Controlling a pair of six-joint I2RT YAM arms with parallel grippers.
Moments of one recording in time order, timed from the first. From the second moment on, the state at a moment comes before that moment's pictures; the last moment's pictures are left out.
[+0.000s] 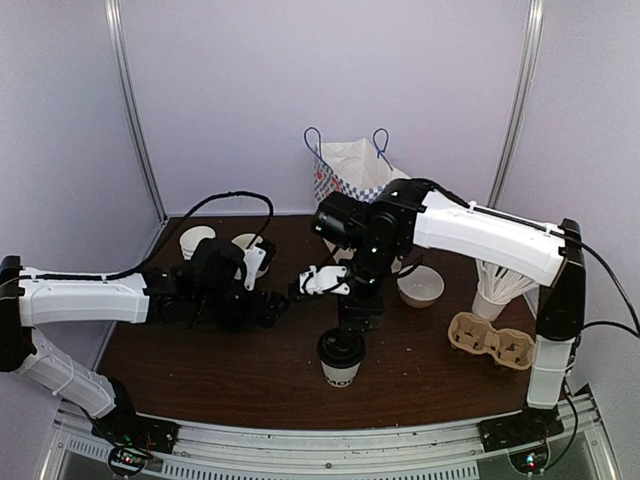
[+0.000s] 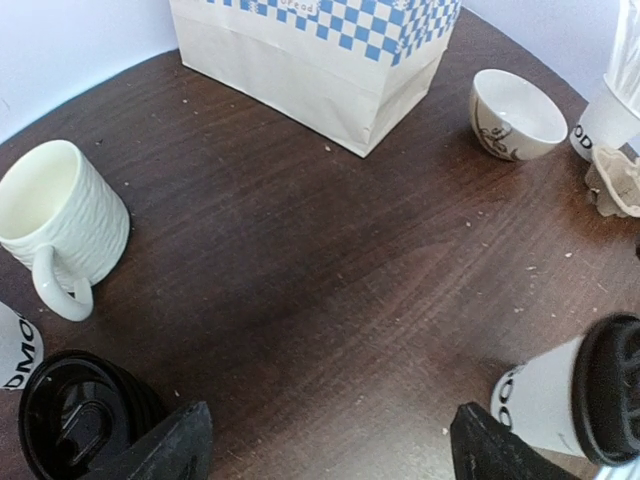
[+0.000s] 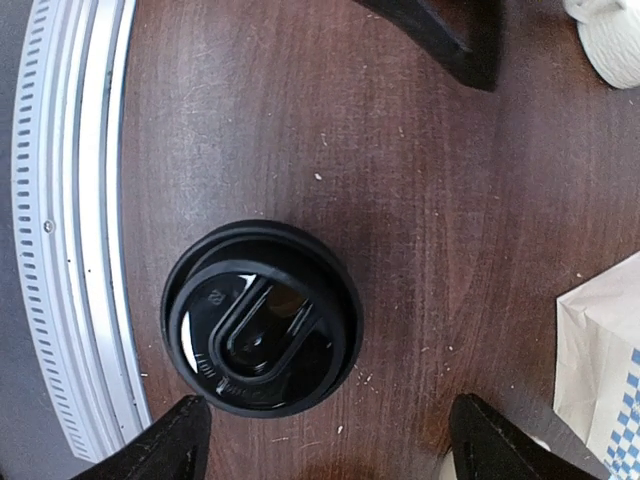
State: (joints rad) left arm -0.90 1.35 0.81 -0.11 -0.17 -0.26; right arm 1.03 1.94 1.93 -1.30 -0.08 -0.58
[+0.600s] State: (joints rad) left arm -0.88 1.47 0.97 -0.23 0.44 -0.49; right arm 0.66 1.71 1.40 -1.12 -0.55 -0.39
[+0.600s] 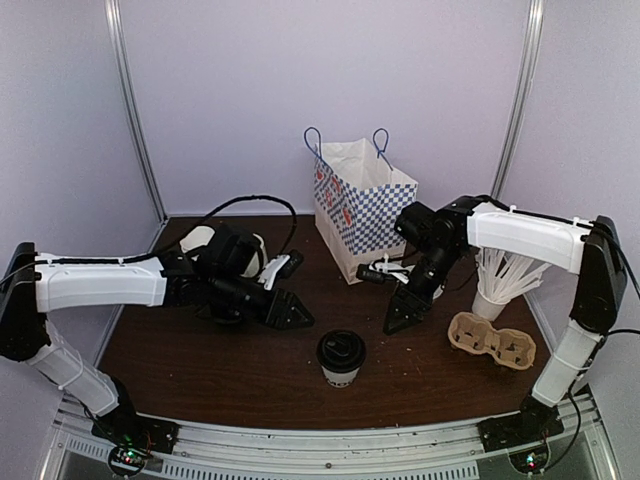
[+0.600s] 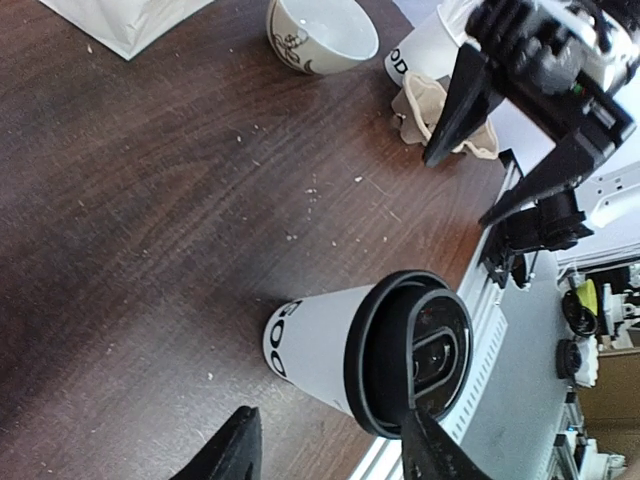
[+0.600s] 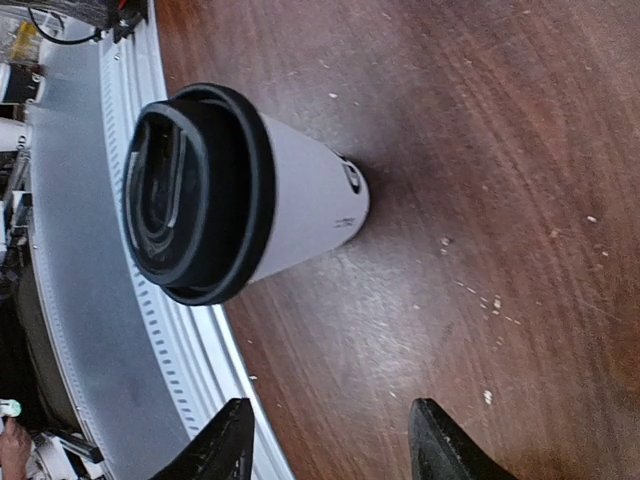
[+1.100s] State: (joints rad) left arm -0.86 1.51 0.92 -0.15 0.56 -0.61; right arm 0.66 1.84 1.39 -1.08 -0.80 -0.35
